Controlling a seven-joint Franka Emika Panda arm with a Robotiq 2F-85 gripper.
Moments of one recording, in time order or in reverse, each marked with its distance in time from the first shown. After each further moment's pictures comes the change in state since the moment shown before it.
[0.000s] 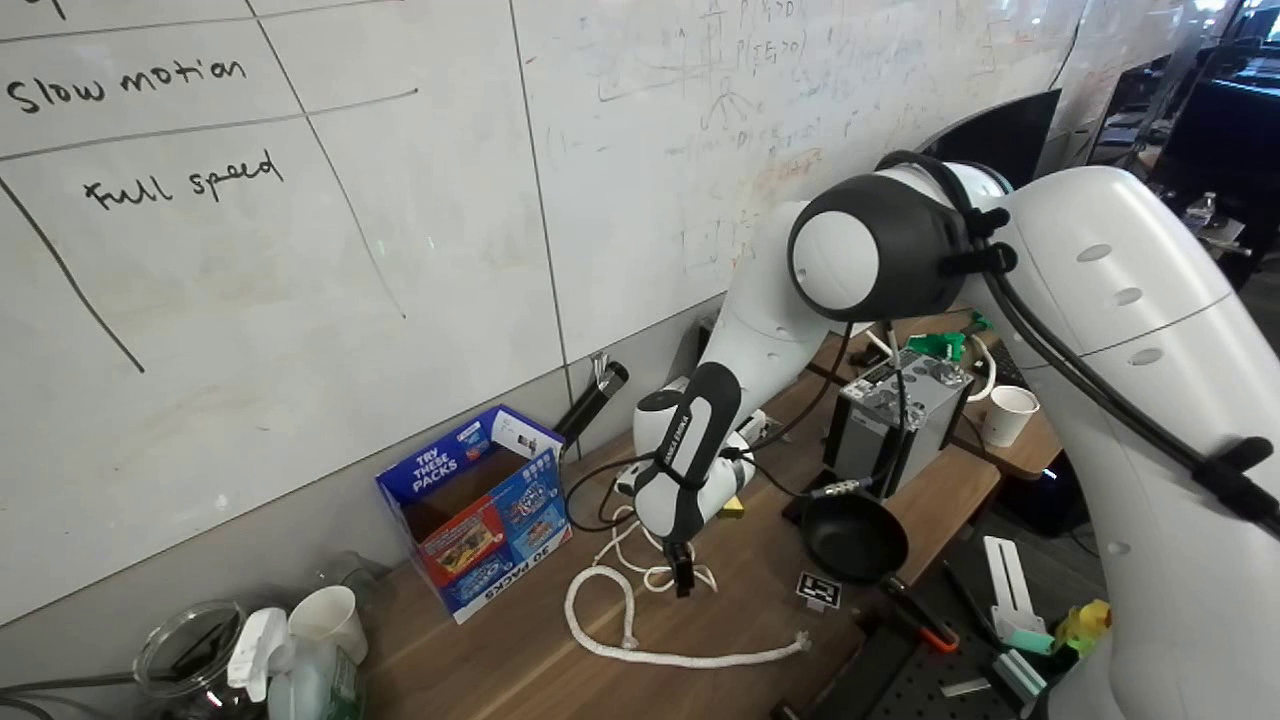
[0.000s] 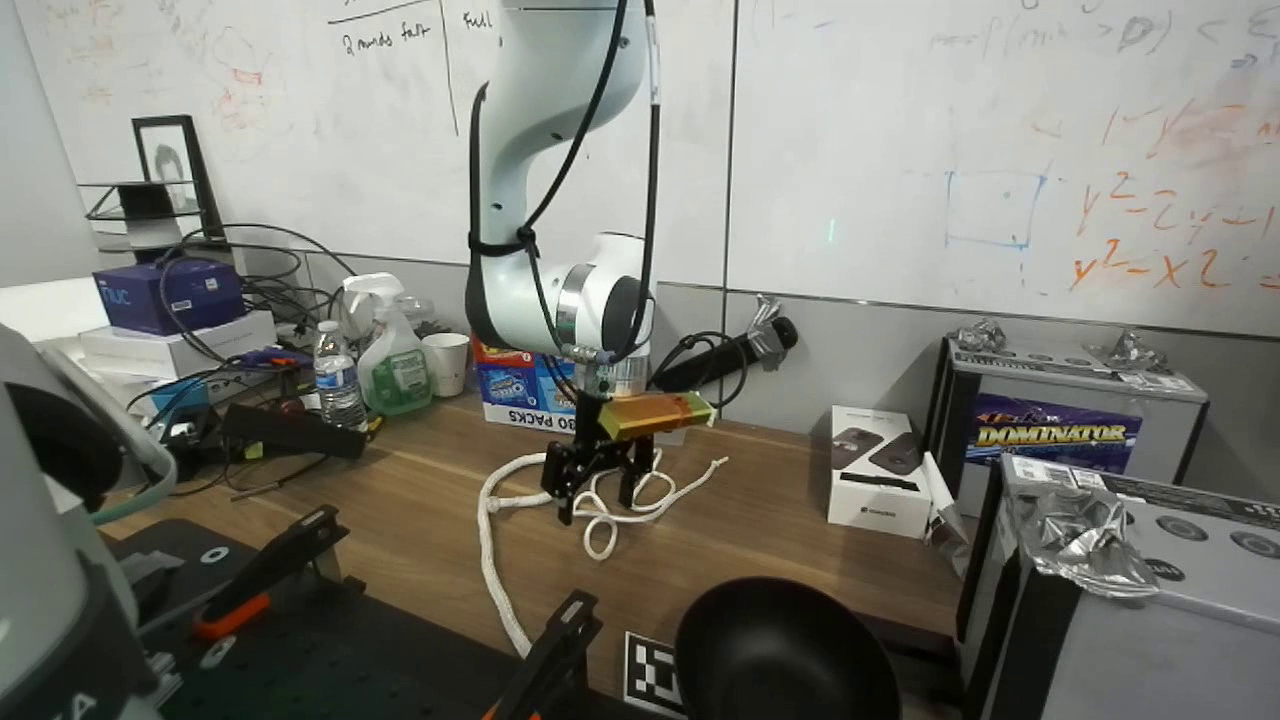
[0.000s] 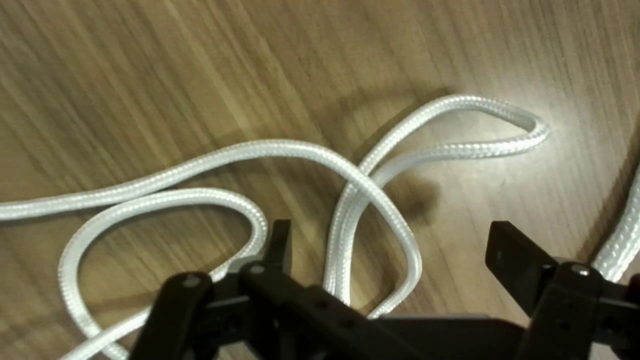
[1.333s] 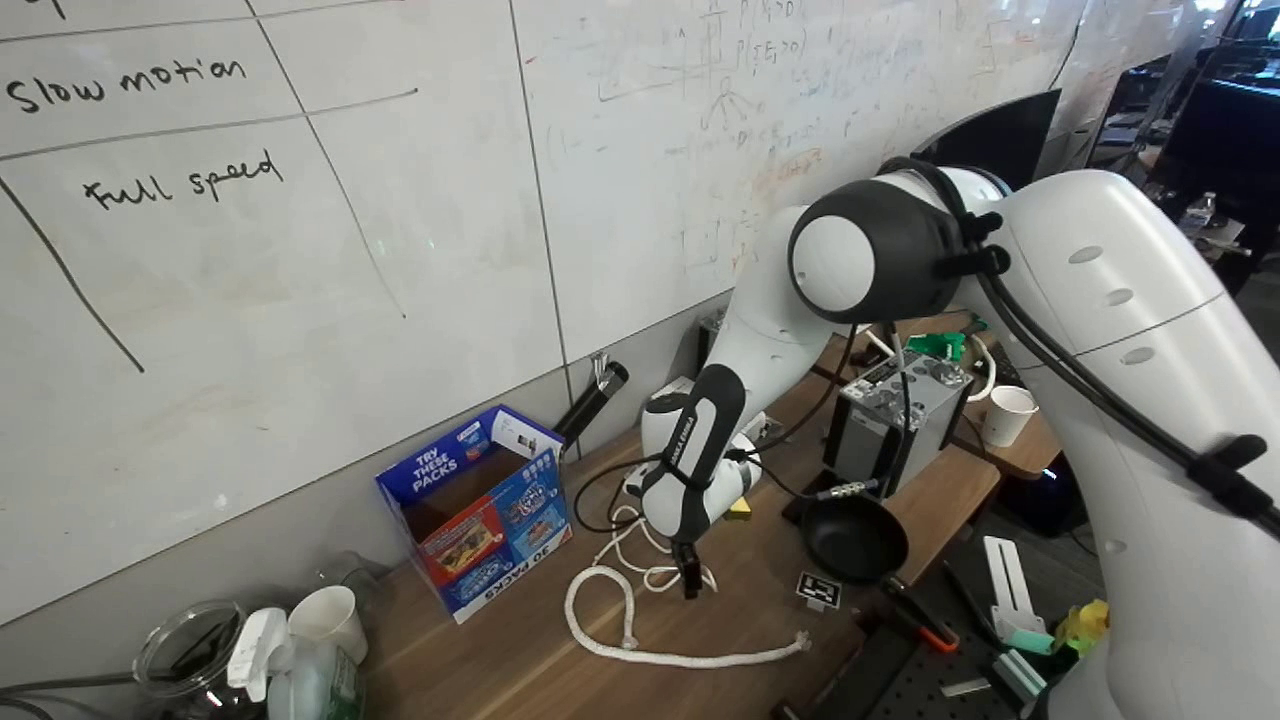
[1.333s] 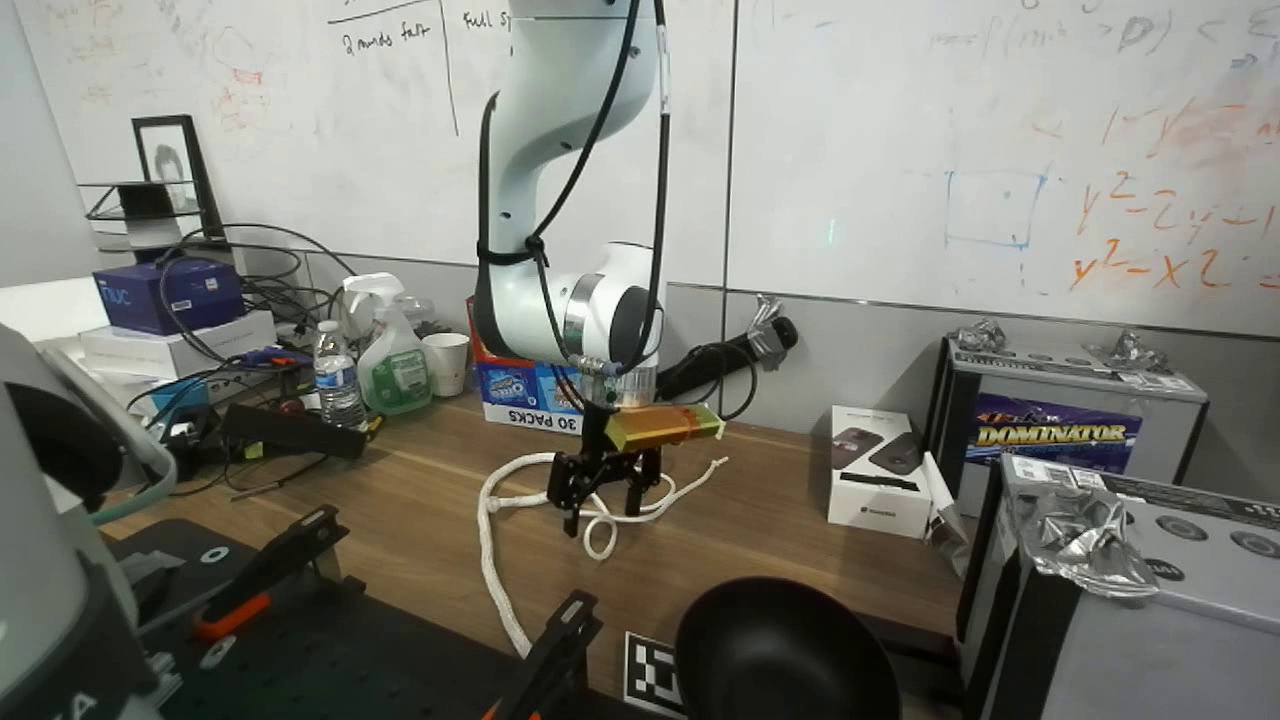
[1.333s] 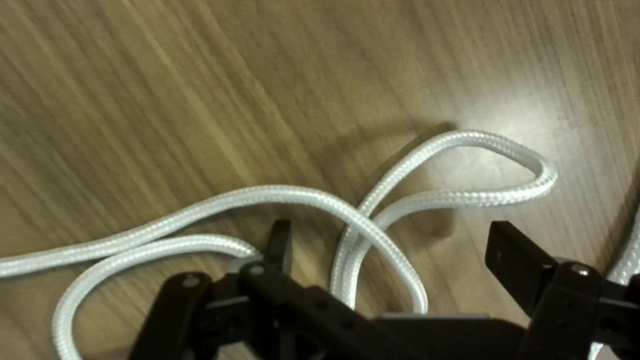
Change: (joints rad) arm -0.017 0.019 -0.008 0.001 0.000 0.000 0.000
